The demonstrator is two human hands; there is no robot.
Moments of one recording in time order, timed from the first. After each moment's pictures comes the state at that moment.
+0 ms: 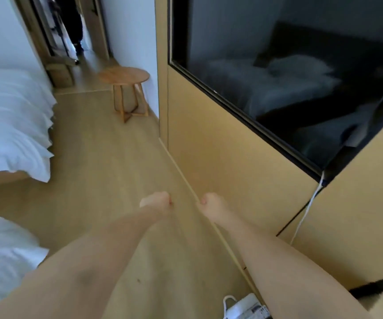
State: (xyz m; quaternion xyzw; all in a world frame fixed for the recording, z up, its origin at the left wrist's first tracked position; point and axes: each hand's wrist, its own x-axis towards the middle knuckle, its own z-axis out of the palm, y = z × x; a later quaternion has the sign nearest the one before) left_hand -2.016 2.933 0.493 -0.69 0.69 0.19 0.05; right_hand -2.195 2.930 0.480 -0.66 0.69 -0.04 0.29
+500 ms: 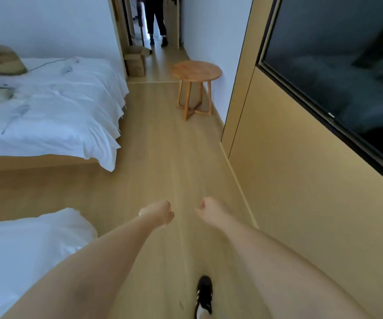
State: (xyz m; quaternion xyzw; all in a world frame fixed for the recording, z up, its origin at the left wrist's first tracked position) left_hand -1.761 2.801 0.455 -0.80 0.55 0.25 0.07; right_hand -1.925 2.741 0.443 -0.75 0.58 0.06 0.31
